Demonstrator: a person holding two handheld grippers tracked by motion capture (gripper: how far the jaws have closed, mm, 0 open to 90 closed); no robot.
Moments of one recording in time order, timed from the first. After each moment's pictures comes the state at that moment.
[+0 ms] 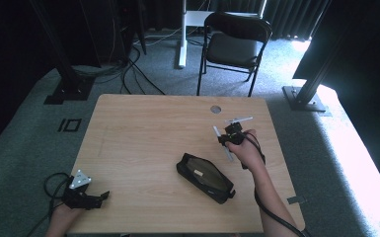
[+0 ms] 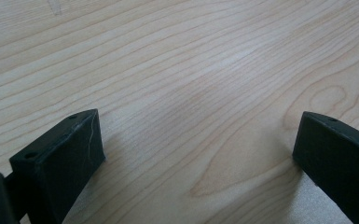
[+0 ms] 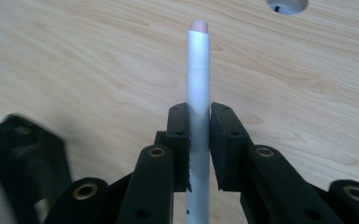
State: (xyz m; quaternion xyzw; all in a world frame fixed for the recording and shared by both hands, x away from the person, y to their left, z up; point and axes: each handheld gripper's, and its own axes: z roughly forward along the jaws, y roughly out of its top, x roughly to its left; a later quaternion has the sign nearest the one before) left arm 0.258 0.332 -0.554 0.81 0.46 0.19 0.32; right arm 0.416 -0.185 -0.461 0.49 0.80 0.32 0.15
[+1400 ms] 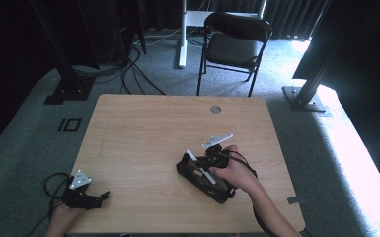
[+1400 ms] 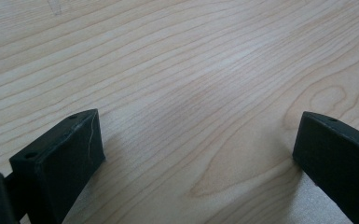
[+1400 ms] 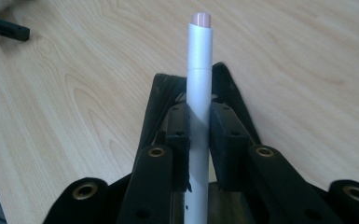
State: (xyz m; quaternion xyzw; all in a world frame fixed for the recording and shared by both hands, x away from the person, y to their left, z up) left arm 0.258 0.332 -0.554 0.81 0.46 0.19 0.32; right arm 0.339 -0.127 -0.449 0.33 0.87 0.36 0.07
